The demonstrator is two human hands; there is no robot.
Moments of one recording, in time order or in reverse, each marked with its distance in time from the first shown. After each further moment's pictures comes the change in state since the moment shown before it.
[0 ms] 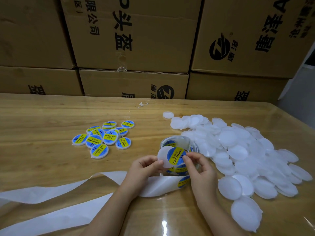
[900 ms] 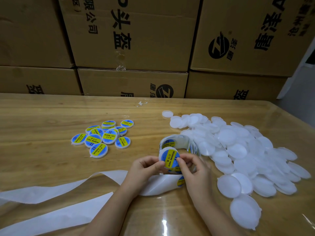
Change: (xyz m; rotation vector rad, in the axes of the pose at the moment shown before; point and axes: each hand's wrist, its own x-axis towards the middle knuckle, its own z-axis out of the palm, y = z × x) left_hand -0.003 0.003 0.004 0.006 -0.034 0.032; right_hand -0.004 0.005 0.006 -0.204 -0.028 -0.111
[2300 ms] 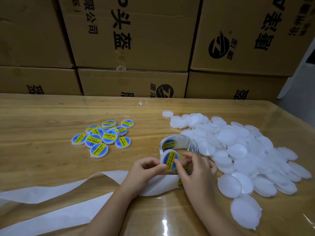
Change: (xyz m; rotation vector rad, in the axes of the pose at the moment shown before) left_hand -0.001 0.000 -0.001 -0.024 -0.073 0.051; right_hand -0.001 0.003 -0.001 -0.436 0.039 -0.131
